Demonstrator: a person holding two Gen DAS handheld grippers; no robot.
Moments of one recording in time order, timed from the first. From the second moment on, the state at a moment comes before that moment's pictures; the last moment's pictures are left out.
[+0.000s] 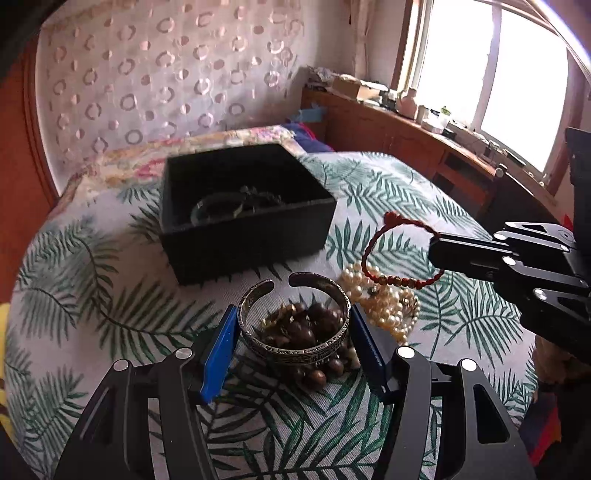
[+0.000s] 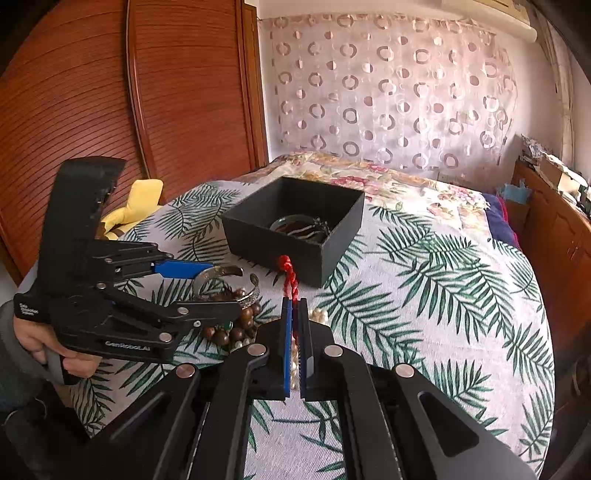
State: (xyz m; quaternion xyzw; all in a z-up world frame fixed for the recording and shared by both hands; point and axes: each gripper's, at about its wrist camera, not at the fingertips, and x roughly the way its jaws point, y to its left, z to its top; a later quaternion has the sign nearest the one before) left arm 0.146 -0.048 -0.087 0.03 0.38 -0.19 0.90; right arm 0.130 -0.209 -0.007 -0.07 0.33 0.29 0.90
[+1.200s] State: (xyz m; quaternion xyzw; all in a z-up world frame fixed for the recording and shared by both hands) left arm 0.209 -0.018 -0.047 0.03 0.34 -0.14 0.93; right arm 0.240 -0.153 -0.001 -0.08 0.36 0.31 0.88
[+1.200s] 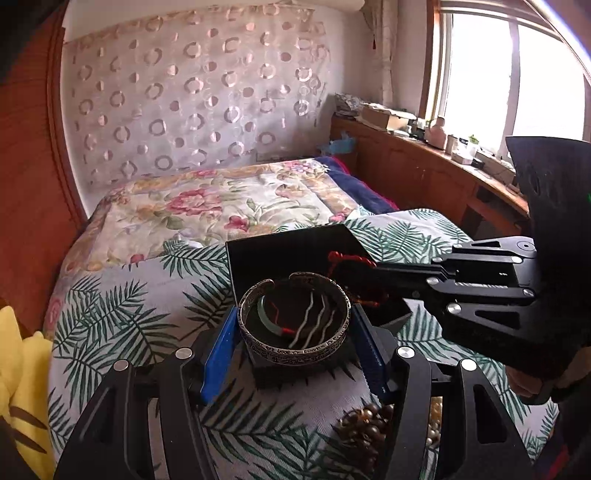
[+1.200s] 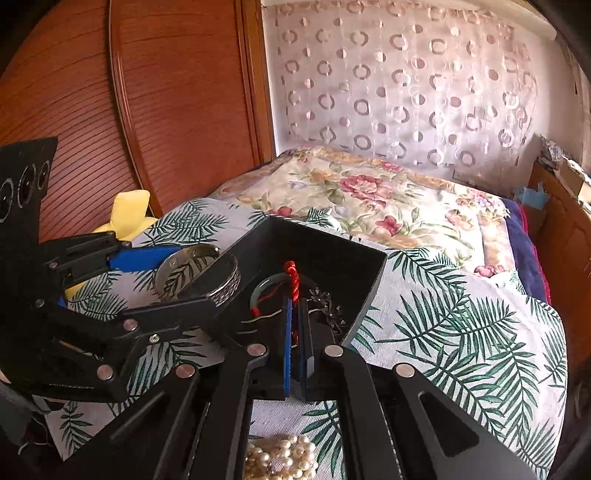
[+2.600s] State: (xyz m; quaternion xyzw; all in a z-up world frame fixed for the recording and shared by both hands) left arm 0.158 -0.011 -0.048 0.01 0.32 -0.14 0.94; right arm 0.156 -0.227 -0.027 -0.06 0.37 0.28 0.88
